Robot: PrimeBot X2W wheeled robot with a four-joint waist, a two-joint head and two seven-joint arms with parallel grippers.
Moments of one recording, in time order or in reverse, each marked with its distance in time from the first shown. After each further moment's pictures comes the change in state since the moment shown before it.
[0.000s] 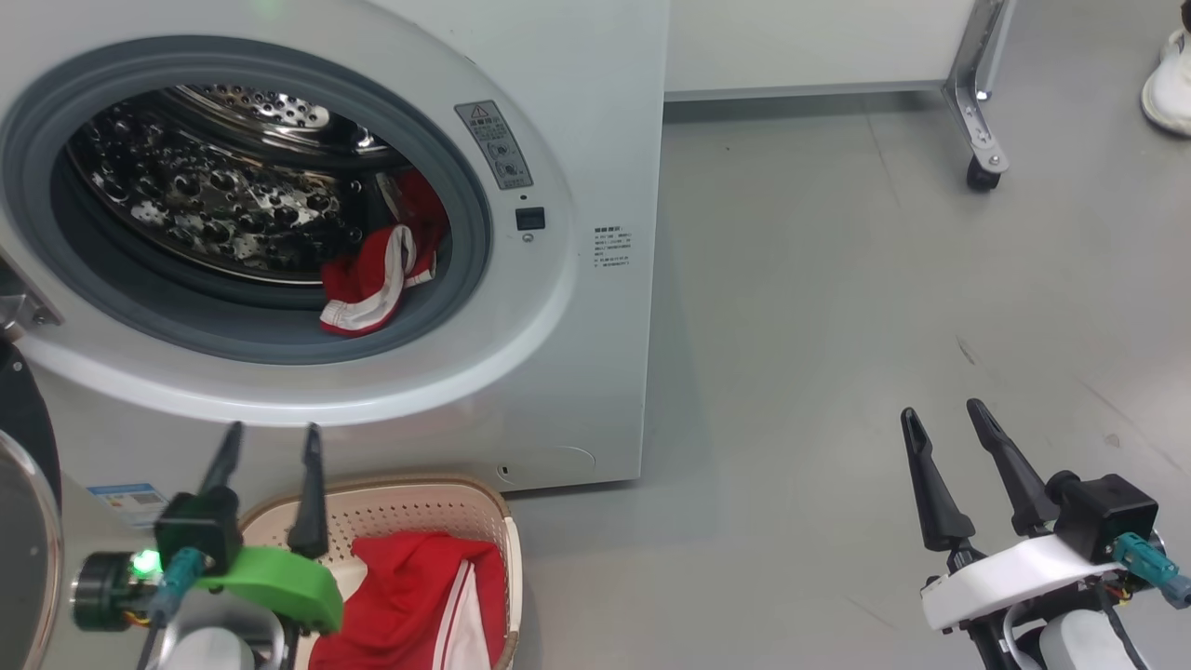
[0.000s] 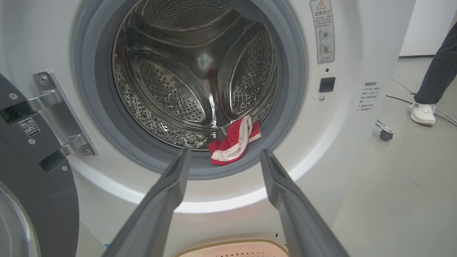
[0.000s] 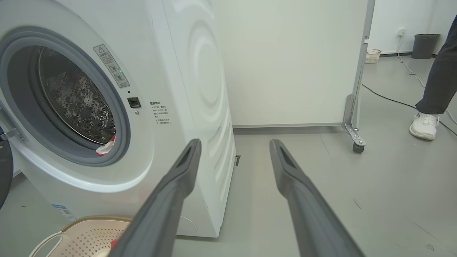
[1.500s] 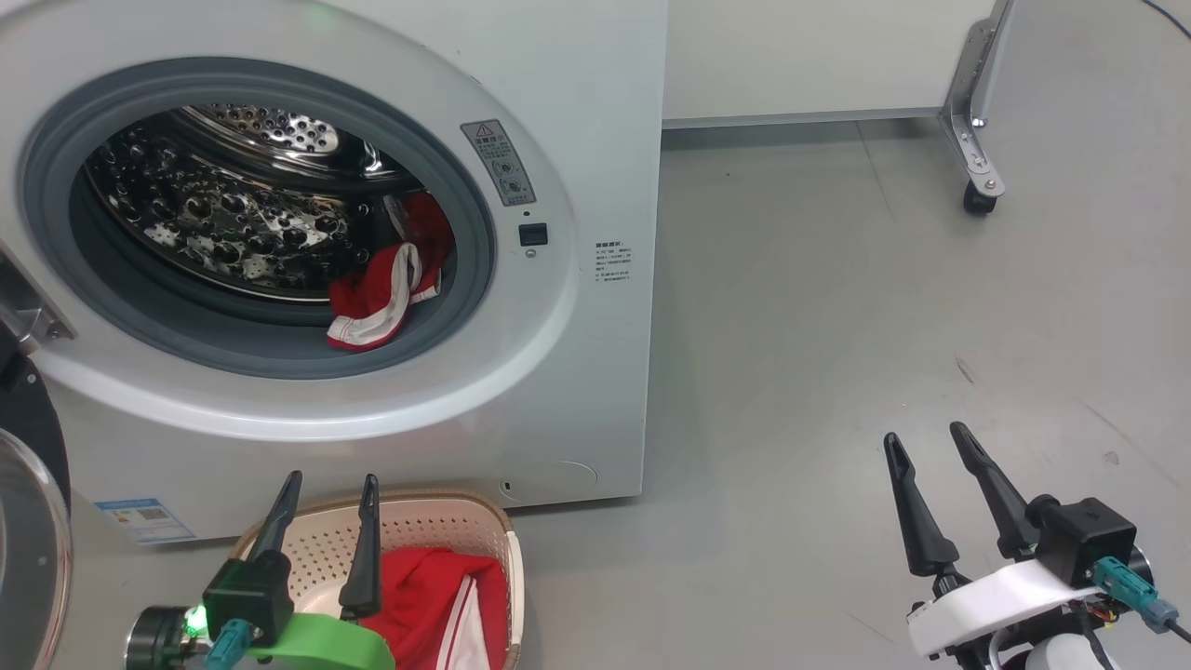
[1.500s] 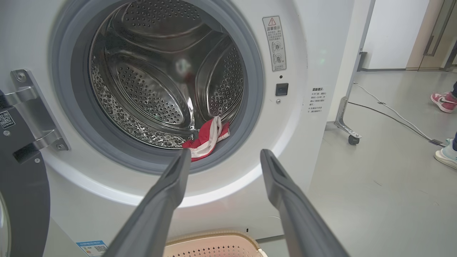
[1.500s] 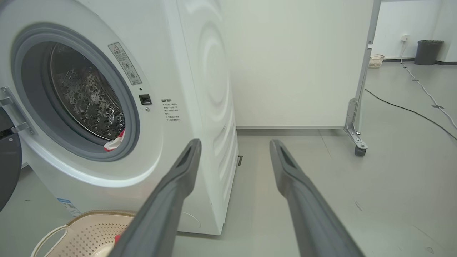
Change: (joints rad) left arm 0.175 0.000 -0.150 -0.188 -0.071 0.071 0.000; right arm 0.053 0.008 0.029 -0.032 -0.026 0.000 0.000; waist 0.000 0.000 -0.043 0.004
